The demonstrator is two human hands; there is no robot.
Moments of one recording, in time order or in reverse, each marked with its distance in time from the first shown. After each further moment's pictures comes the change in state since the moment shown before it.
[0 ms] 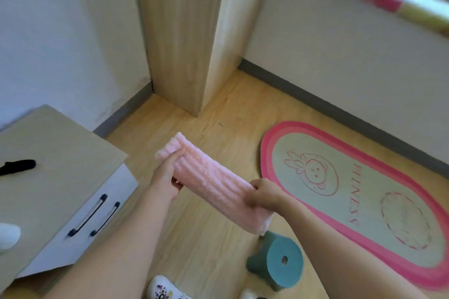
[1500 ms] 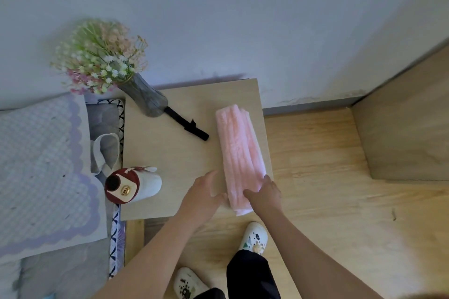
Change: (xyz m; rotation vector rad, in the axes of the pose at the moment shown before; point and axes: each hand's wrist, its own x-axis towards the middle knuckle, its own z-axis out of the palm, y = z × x) left_hand 0.114 0.145 -0.254 0.711 0.565 0.105; right_hand 0.276 -0.388 0.221 -0.351 -0.248 -0.351
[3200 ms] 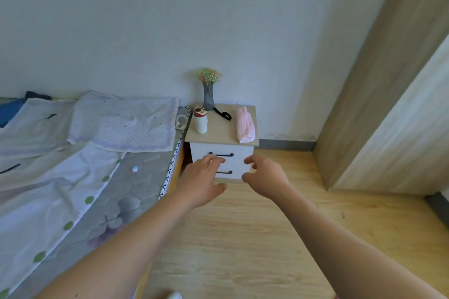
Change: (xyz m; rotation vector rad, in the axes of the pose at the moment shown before) left_hand -0.653 -0.143 0.205 0.447 0.583 0.493; right_hand -0.627 0.318 0.027 -0.246 0.247 -0.765
